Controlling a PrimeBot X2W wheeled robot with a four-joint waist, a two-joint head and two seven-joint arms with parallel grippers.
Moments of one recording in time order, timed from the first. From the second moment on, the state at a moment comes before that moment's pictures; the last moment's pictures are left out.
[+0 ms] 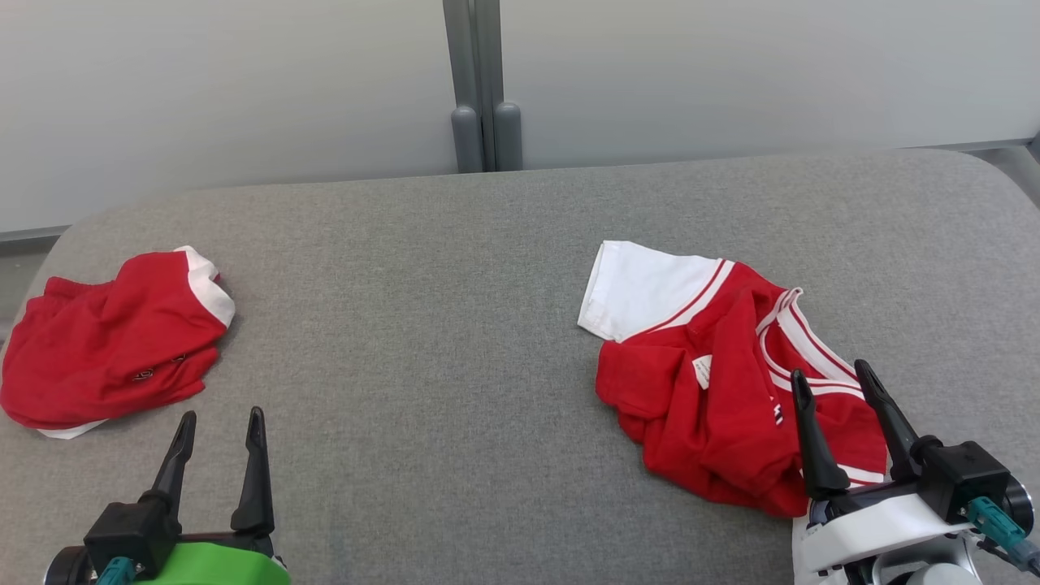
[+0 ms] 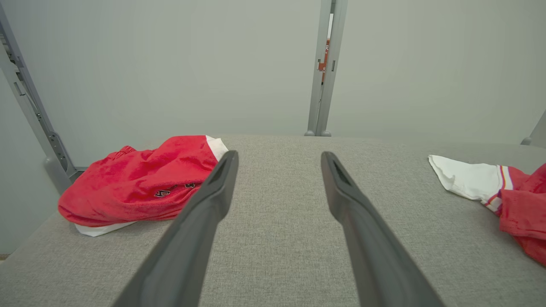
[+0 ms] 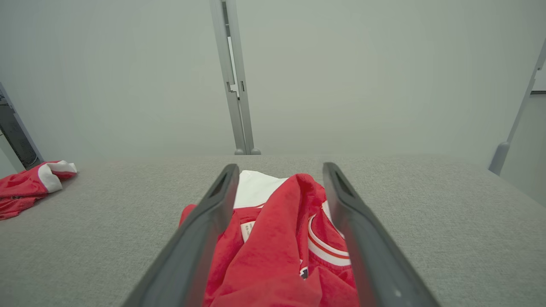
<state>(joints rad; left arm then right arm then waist) 0.04 0.12 0.02 0.17 -0.22 -0.12 -0.26 0.06 -0.10 0.03 0.05 0.17 0.13 -0.26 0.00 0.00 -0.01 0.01</state>
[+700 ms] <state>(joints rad) 0.04 0.12 0.02 0.19 -0.21 -0.13 -0.26 0.06 -0.10 0.03 0.08 0.16 0.13 -0.26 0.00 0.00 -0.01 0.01</state>
